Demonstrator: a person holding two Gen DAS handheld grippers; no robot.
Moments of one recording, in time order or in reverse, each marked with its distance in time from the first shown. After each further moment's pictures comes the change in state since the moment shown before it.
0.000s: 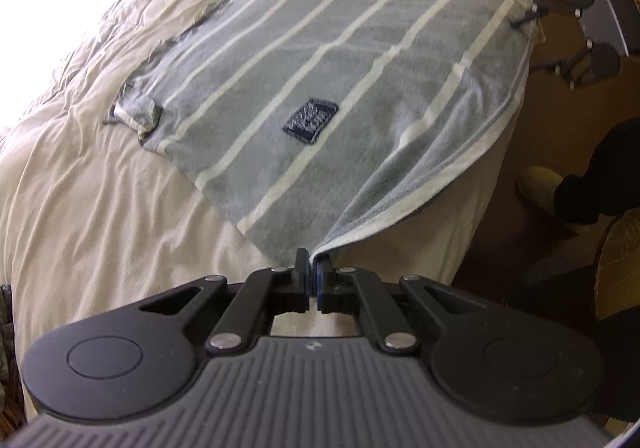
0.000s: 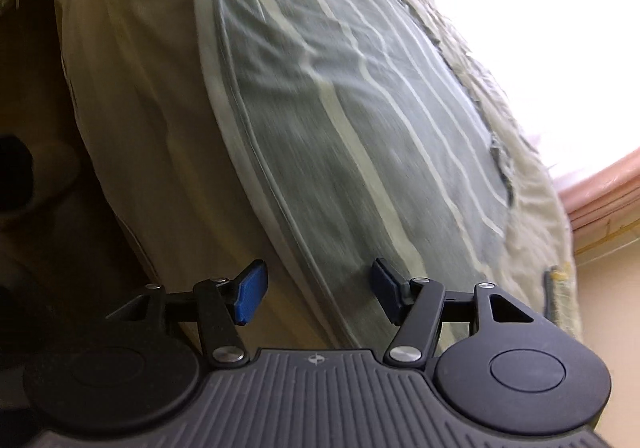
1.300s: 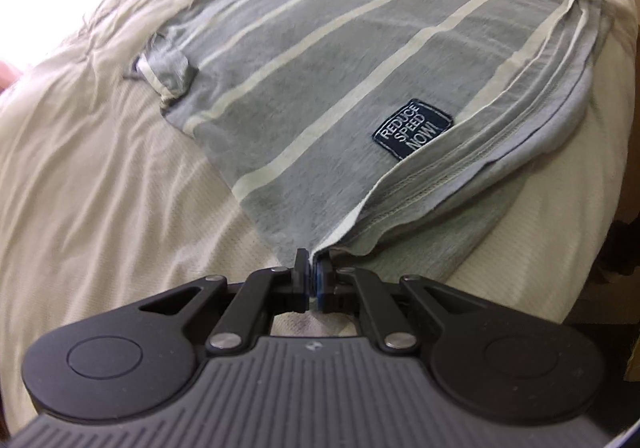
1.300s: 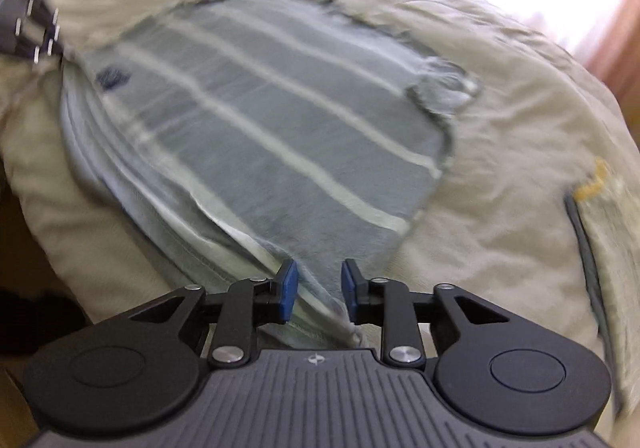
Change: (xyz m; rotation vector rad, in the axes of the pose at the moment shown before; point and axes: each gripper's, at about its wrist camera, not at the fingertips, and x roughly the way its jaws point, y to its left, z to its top) left arm 0.085 0.055 0.035 -0.178 0.094 0.055; right arm 0.039 -0.212 0.000 0.537 0.032 0.304
